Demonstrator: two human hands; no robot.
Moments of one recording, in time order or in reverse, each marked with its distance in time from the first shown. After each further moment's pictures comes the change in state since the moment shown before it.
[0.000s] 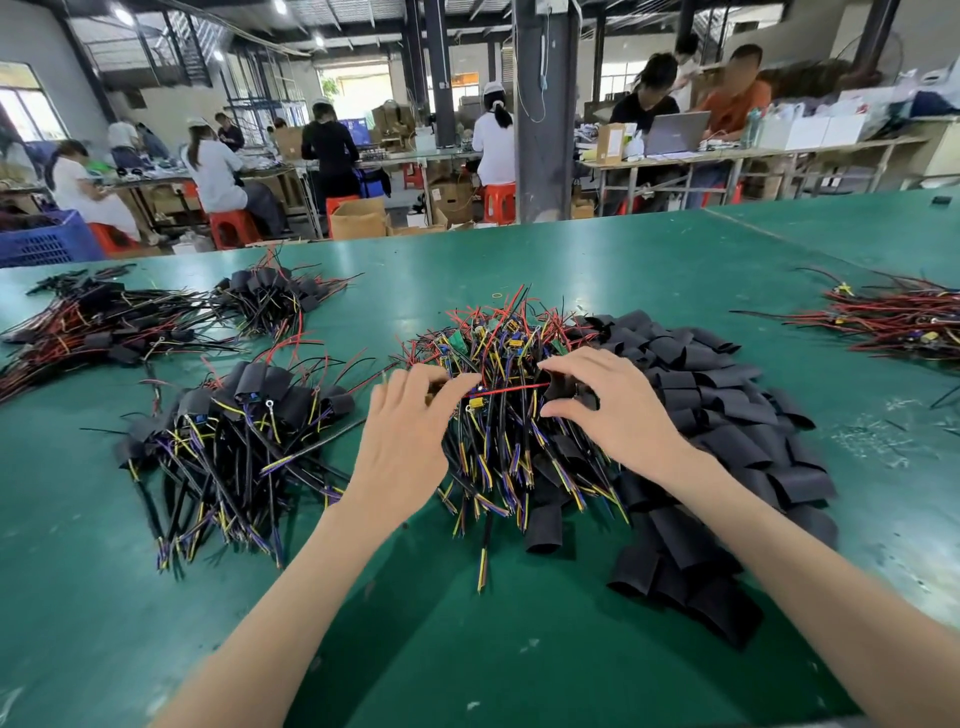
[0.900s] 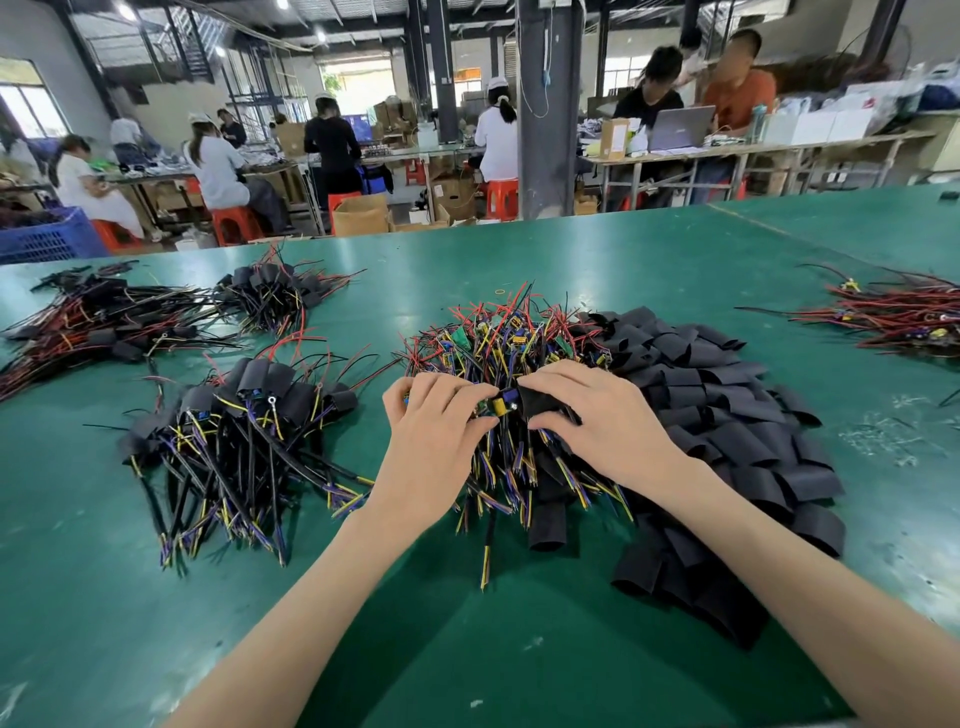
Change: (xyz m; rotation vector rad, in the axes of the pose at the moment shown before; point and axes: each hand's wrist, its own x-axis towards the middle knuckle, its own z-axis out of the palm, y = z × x) left_hand -0.003 0.015 0.014 -0.165 0.166 0.032; right_hand -0.004 -0.025 0.004 -0.143 -0.031 -0.135
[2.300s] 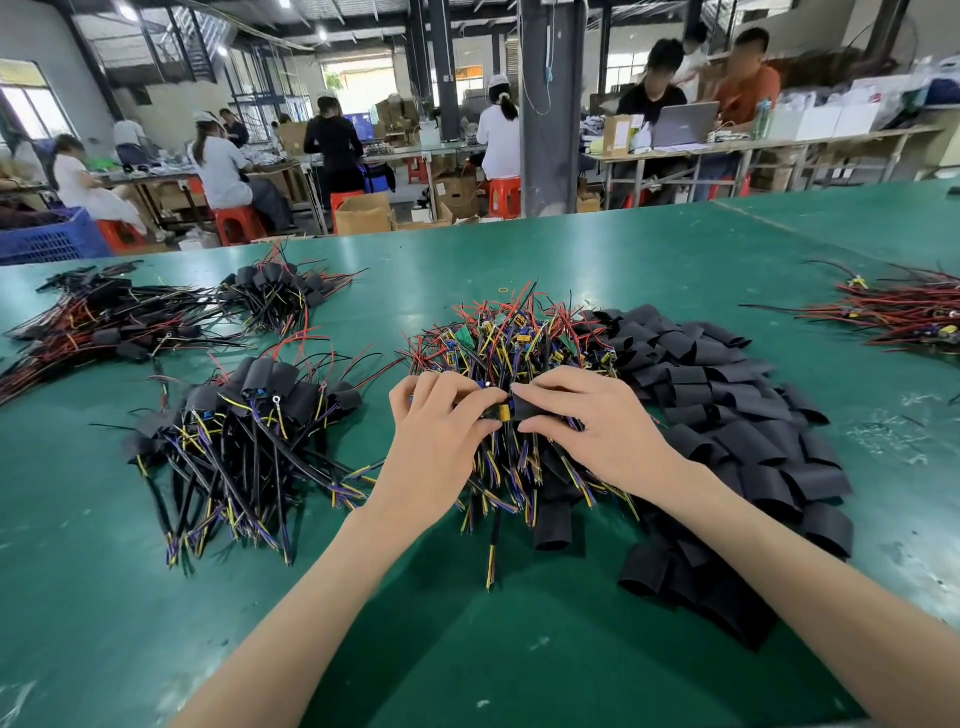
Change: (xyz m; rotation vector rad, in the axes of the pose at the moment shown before) left_hand 0.001 0.000 -0.004 0.000 -0.025 0.007; right_hand -0.002 -0.005 0.006 0.128 0.090 -0.122
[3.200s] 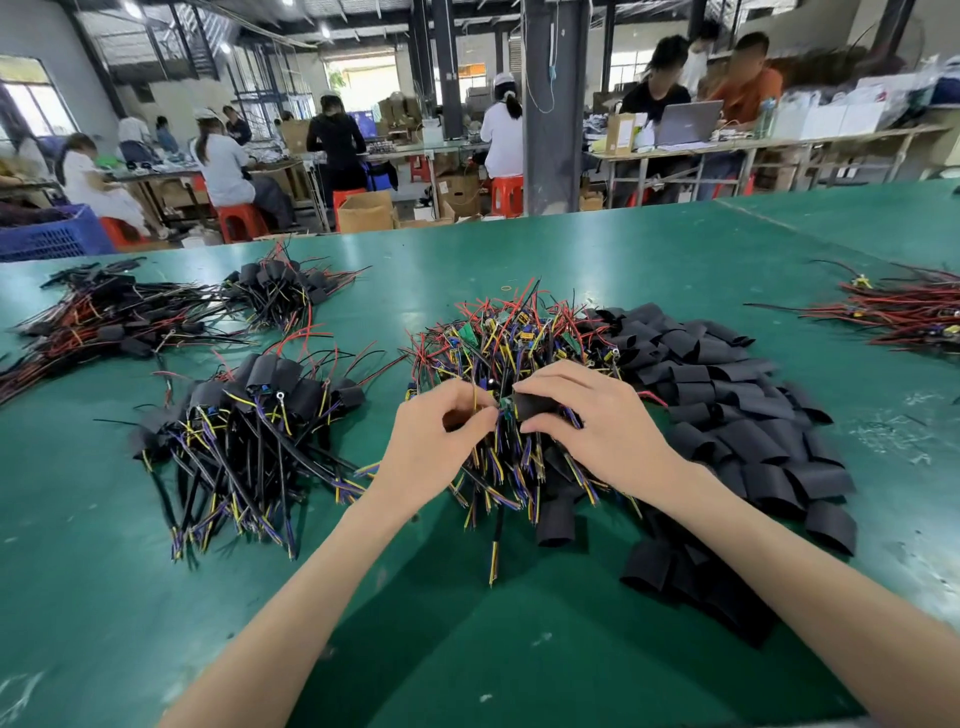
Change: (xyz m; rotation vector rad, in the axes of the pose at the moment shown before) left_hand 0.008 0.006 -0.015 -0.640 -0.210 -0.476; right_hand 0.001 -0.006 -0.001 0.035 -0.015 0.084
